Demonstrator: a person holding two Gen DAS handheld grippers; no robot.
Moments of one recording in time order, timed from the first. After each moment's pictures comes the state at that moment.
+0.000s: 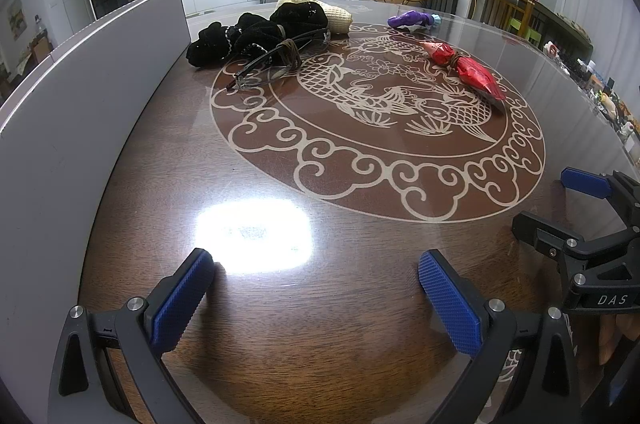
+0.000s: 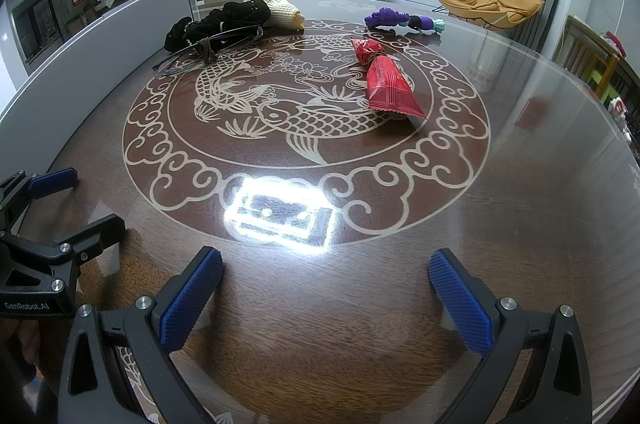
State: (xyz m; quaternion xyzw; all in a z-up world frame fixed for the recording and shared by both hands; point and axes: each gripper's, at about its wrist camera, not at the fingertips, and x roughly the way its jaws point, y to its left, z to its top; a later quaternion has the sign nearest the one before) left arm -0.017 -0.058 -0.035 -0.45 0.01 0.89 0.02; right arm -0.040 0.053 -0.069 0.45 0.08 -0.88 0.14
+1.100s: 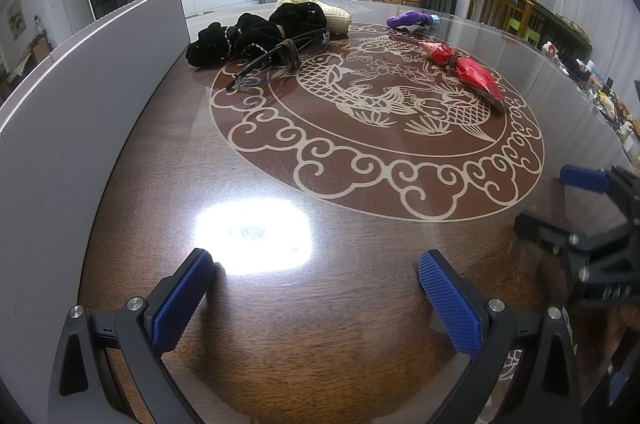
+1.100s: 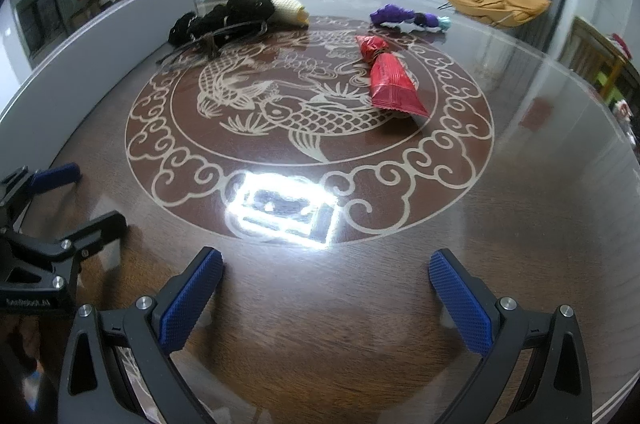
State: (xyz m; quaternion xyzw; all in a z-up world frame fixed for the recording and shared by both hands) left arm -0.015 -0.058 -0.035 -0.45 0.01 0.89 0.02; right arm -0.045 0.057 -0.067 0.46 0.09 -0.87 0.14
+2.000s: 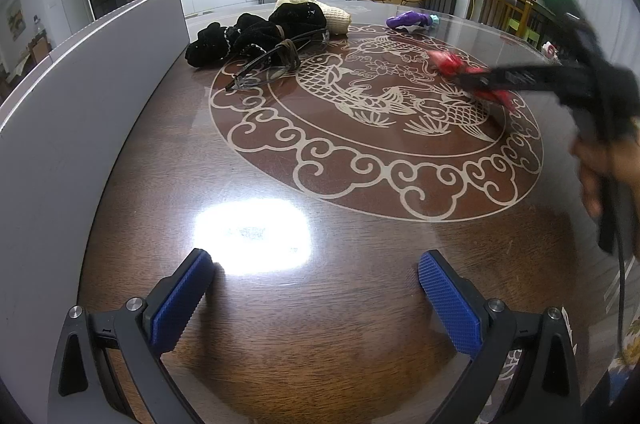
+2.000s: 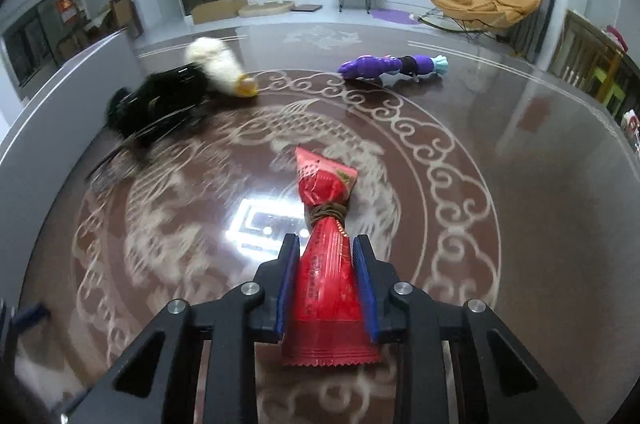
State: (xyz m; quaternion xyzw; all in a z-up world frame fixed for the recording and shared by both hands) left arm -0.015 -0.058 -0.035 -0.45 0.01 0.89 0.02; right arm -0.153 0.053 -0.050 0.44 0.05 -0.88 0.14
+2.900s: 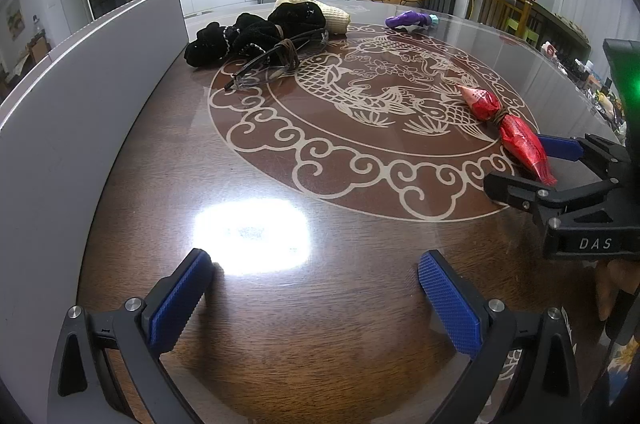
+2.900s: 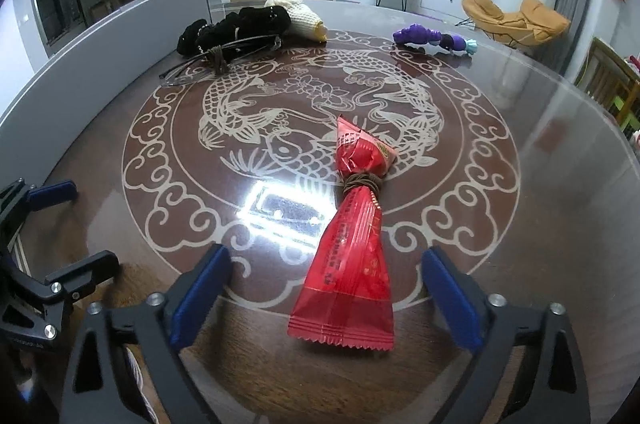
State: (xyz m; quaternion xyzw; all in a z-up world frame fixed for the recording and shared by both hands) left arm -0.016 -0.058 -0.035 -0.45 0.01 0.89 0.02; right arm -0.077 0.043 -0.070 0.44 0.10 -0.87 0.18
